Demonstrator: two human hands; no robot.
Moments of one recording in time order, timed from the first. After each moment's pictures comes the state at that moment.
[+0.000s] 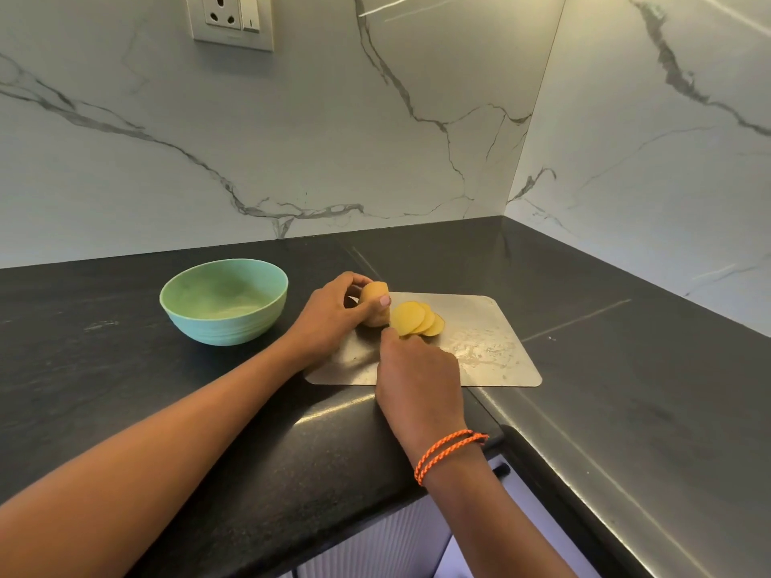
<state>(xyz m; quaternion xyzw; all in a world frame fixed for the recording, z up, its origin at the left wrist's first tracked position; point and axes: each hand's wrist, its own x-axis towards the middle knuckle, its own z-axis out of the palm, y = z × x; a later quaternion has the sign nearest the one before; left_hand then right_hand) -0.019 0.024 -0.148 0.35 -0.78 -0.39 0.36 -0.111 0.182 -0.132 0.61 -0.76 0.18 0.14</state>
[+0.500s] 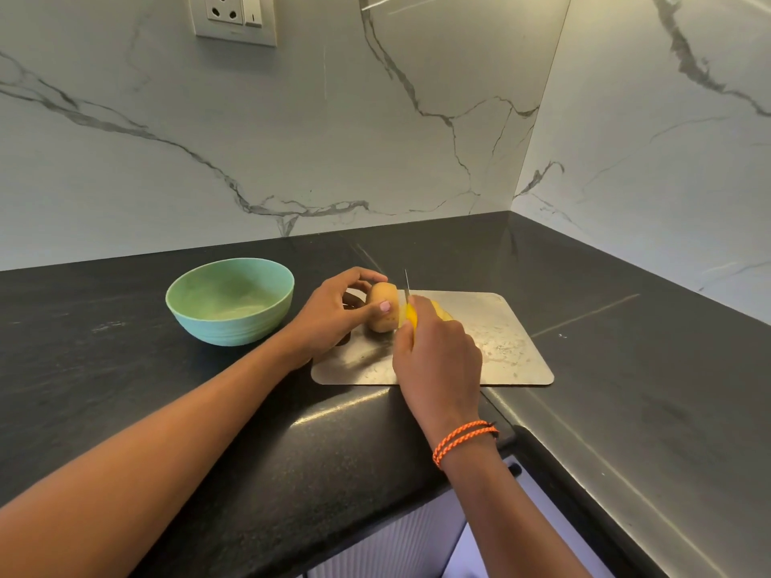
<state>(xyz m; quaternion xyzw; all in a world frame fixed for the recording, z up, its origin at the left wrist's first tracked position) -0.008 0.015 -0.149 0.29 -0.78 -0.43 0.35 -0.125 0.166 -0.133 0.54 -0.77 0.33 0.11</state>
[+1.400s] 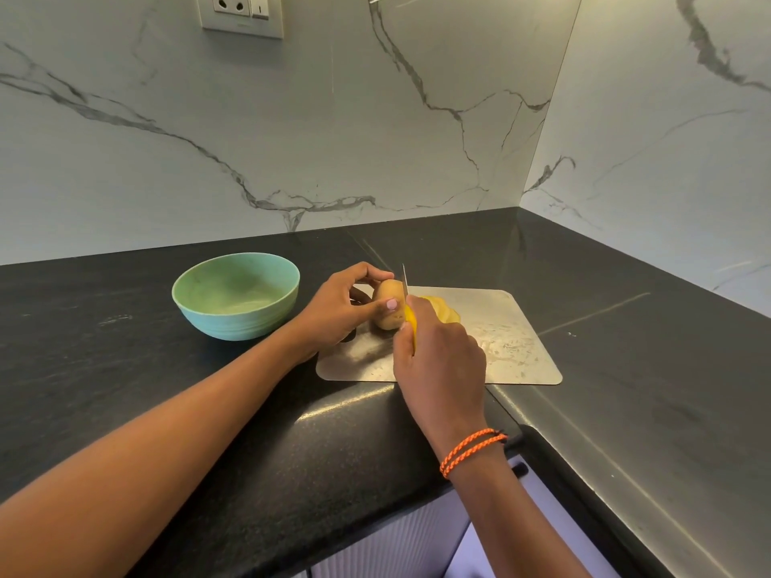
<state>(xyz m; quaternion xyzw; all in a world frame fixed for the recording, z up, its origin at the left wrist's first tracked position) -0.010 0.008 -0.151 0.29 -0.79 -0.42 0.34 -0.119 0.174 -0.135 0.56 -0.75 0.33 0.12</state>
